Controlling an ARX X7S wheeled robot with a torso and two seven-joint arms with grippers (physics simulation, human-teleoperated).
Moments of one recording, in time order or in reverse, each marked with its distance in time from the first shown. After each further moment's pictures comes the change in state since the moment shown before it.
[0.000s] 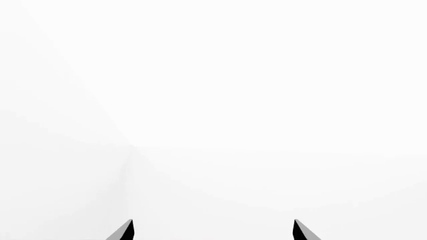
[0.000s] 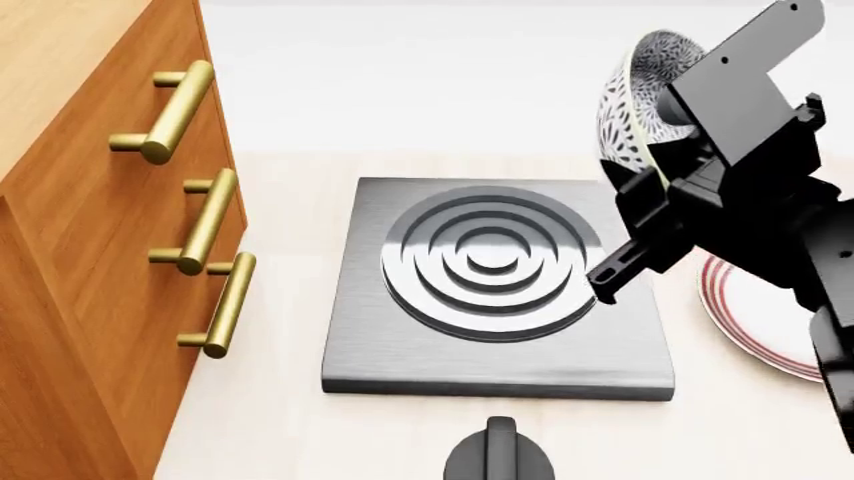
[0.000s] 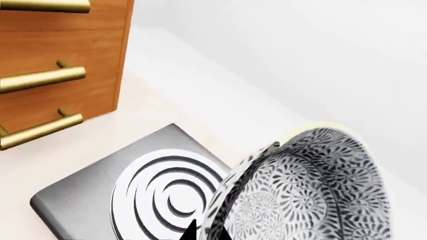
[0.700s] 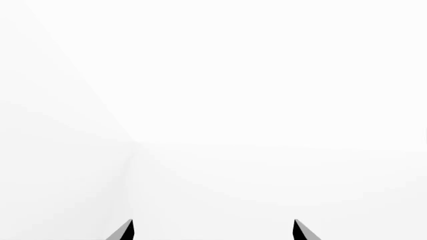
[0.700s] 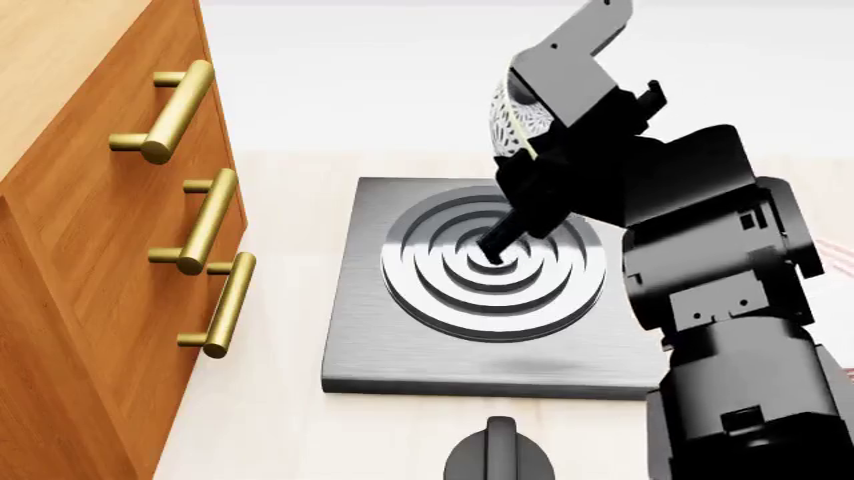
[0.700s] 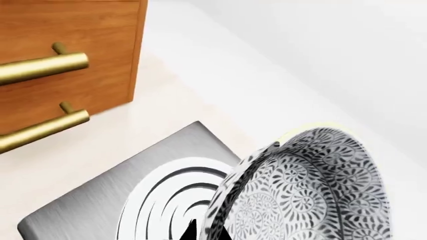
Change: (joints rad) left arm -0.013 0.007 0.012 -0.009 -0.012 -0.009 0.012; right arm 0.324 -0.463 -0.074 1.043 -0.298 -0.498 -0.124
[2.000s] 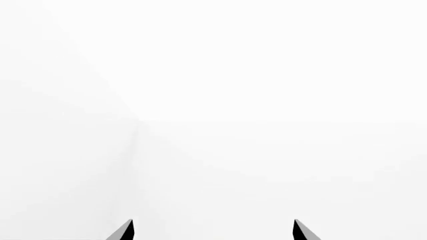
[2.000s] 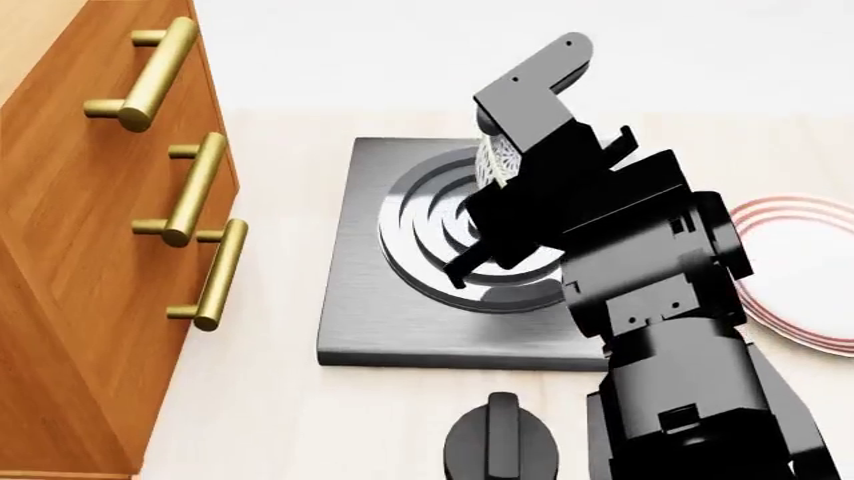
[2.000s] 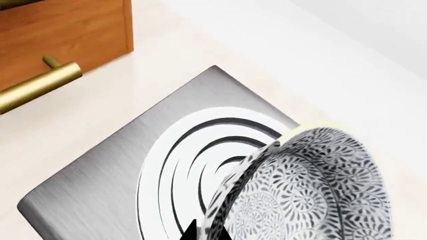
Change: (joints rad) left arm -0.027 0.024 0.034 -0.003 0.008 -0.031 -0.001; right arm -0.007 -0.088 0.035 0.036 -0.049 0.164 0.082
